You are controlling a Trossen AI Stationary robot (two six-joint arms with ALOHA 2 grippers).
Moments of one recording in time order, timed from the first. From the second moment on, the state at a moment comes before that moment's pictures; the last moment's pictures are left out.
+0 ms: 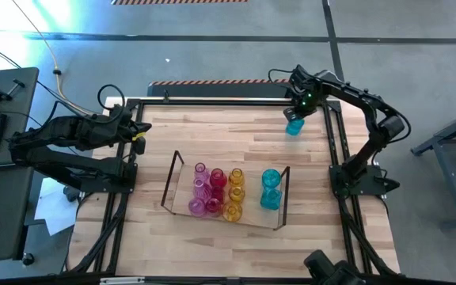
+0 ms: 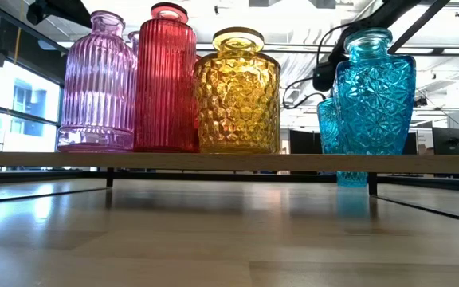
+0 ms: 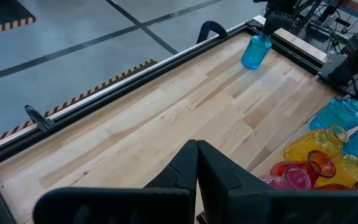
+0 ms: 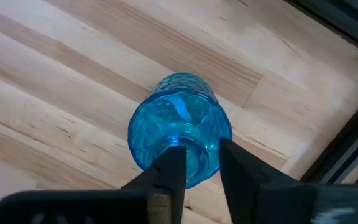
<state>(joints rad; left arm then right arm) 0.02 0.64 1.04 -1.05 -0.56 -0.58 -0.94 1.65 1.24 -1.08 -0.03 0.14</state>
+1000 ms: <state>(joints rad) 0.02 0.64 1.04 -1.05 -0.59 -0.59 -0.56 1.58 1.77 -1.38 -0.04 0.19</state>
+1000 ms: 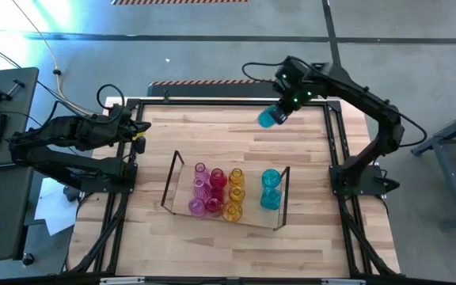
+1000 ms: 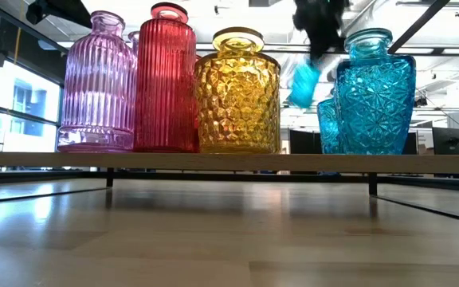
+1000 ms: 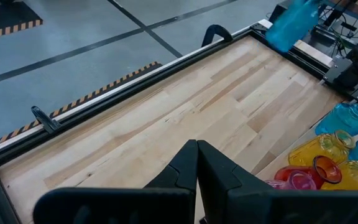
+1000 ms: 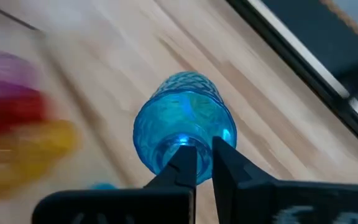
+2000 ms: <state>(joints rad) 0.02 0.64 1.04 -1.05 -0.56 -0.42 0.43 1.77 2.02 -1.32 0.23 1.22</state>
